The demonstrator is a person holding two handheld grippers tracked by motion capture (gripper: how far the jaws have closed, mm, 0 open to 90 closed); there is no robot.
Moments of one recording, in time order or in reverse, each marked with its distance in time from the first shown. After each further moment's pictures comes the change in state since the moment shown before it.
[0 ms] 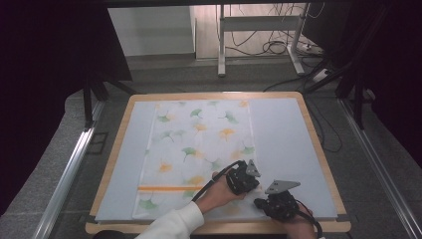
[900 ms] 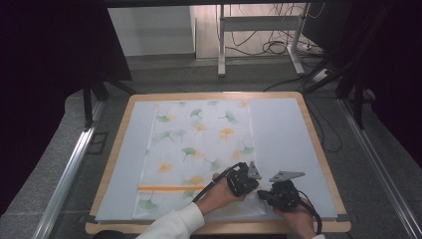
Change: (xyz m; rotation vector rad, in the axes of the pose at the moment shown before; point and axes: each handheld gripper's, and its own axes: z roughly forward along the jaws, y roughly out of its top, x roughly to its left) left arm -0.007 -0.001 0.000 0.008 0.046 0.044; right arm -0.025 0.008 0.004 -0.022 -0.019 0.147
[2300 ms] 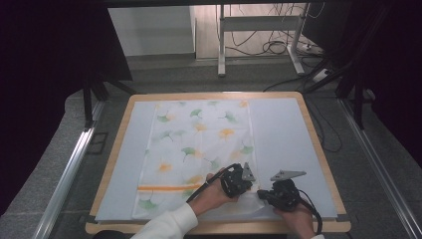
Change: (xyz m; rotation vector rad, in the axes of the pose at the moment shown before) left arm 0.003 -0.013 -0.013 0.031 0.026 0.024; right arm -0.003 0.000 0.001 0.000 0.018 0.022
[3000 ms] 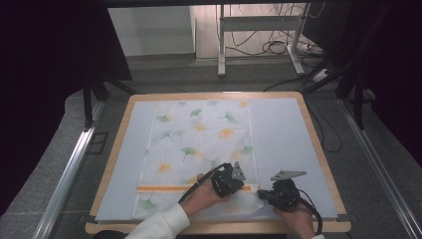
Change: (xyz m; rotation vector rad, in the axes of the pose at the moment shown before) left arm 0.010 -0.020 -0.014 0.006 0.002 -0.033; right arm -0.001 0.000 0.000 0.000 0.005 0.010
